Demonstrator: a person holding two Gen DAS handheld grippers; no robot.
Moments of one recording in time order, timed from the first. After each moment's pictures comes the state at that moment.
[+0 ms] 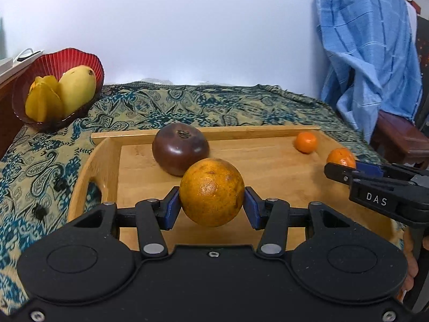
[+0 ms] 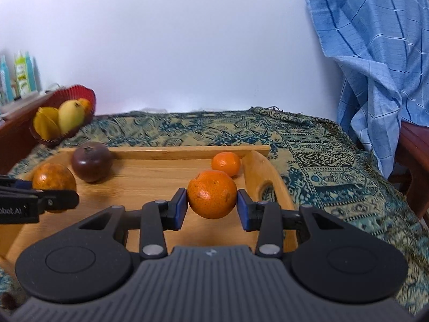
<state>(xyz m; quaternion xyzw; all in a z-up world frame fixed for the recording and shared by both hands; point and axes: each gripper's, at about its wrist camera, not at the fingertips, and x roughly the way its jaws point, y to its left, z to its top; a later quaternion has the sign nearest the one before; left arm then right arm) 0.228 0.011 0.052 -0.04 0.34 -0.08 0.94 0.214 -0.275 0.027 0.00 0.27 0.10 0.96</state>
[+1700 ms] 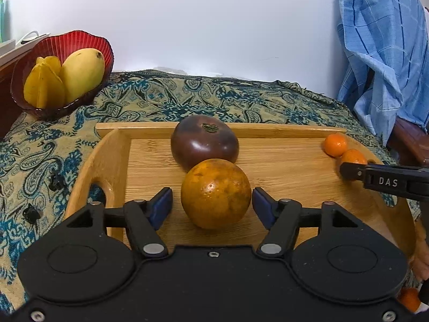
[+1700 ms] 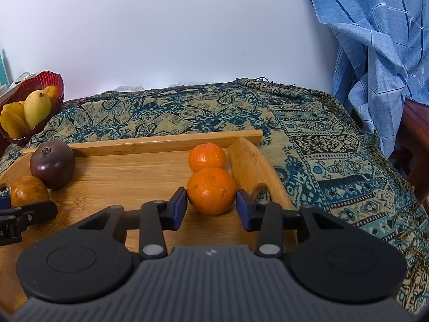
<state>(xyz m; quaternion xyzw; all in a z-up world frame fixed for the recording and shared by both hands) 0.257 0.030 0.023 -0.05 0.35 -0.07 0.93 0.263 -0.275 0.018 0.01 0.33 0.07 0.94</state>
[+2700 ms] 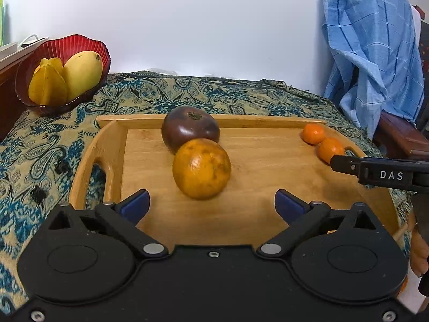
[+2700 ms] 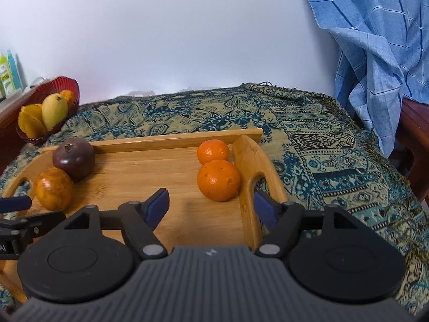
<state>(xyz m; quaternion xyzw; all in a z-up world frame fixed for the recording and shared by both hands) 0.214 0.024 0.035 -0.05 0.34 -0.09 0.93 0.223 -0.287 0.032 0.03 0.32 0.09 0.94</state>
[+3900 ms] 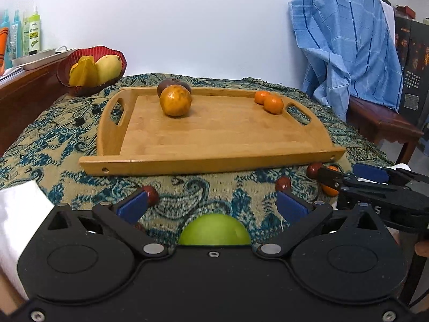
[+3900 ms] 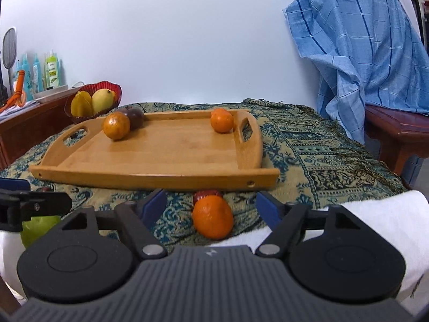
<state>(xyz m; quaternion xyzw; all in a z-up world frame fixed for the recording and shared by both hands) 0.003 -0.019 0.029 -0.03 0.29 -0.06 0.95 0.025 -0.314 -0.007 0.00 0.21 0.11 0.97</state>
